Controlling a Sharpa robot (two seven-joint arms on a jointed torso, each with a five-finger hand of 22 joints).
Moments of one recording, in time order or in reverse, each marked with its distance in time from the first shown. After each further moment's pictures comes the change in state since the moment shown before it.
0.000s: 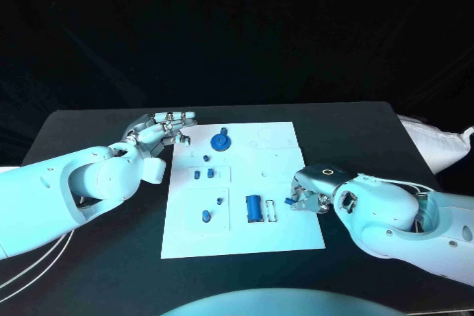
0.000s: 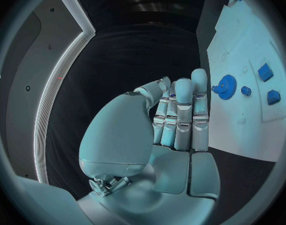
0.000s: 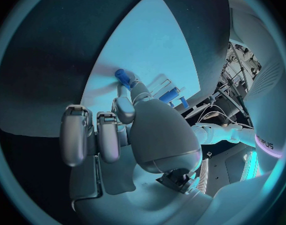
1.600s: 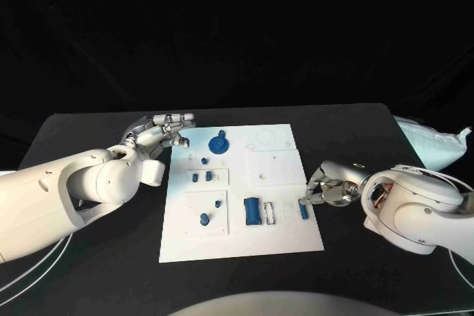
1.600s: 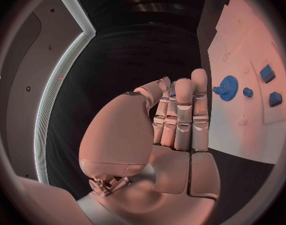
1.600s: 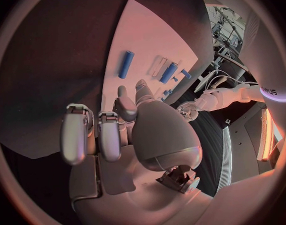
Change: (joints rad) left arm 0.003 0.004 0.000 0.001 0.000 -0.004 0.004; left_hand 0.000 0.000 0.000 0.000 0.000 0.000 0.000 -0.004 0.000 0.000 0.000 0.000 0.000 0.000 0.000 0.000 0.002 0.000 0.000 0.000 0.004 0.001; right arm 0.073 -0.152 -0.010 0.049 0.363 -0.104 0.033; right_hand -0.152 0.022 -0.126 0.118 0.001 -0.019 -0.003 0.046 -0.012 -0.007 -0.001 -0.007 -0.021 -0.002 -0.002 -0.012 0.001 0.015 -0.003 0.003 -0.012 -0.027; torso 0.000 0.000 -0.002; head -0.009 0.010
